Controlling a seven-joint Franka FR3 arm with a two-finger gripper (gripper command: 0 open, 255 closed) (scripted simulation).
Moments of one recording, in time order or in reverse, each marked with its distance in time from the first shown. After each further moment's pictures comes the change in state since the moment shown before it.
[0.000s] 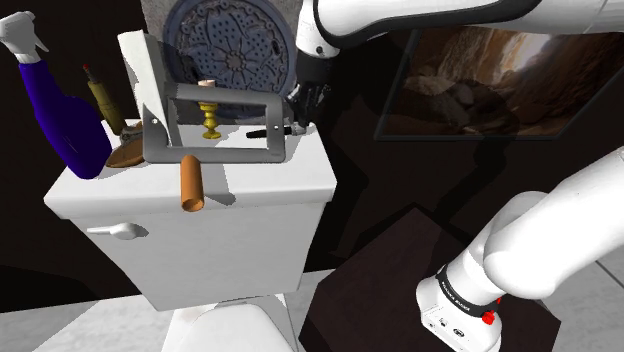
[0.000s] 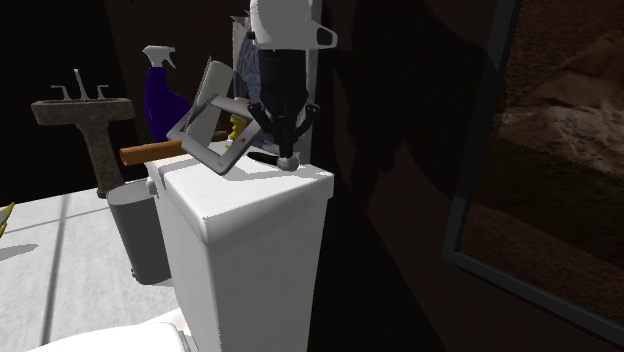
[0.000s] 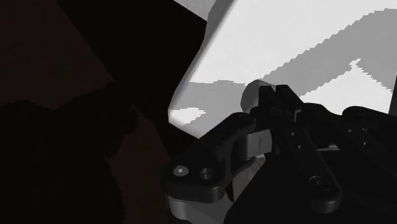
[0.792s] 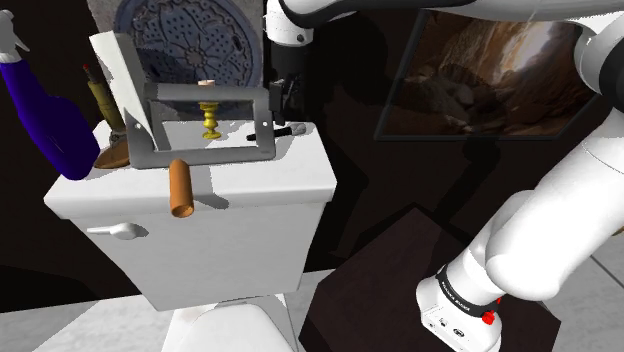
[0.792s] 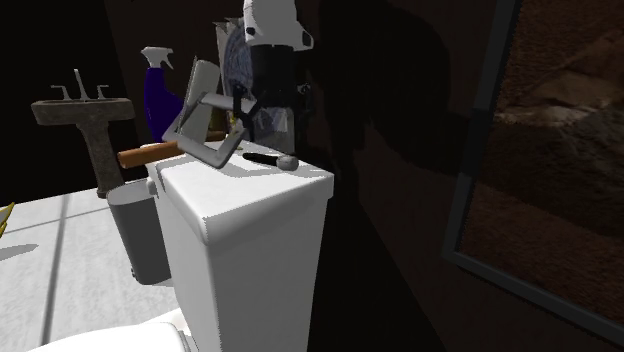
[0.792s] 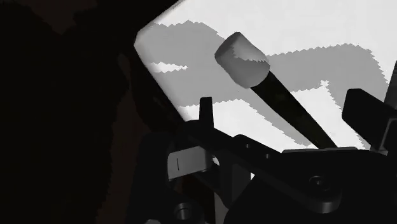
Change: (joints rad) arm 0.048 0.185 0.014 0.252 -0.050 -0.166 -0.368
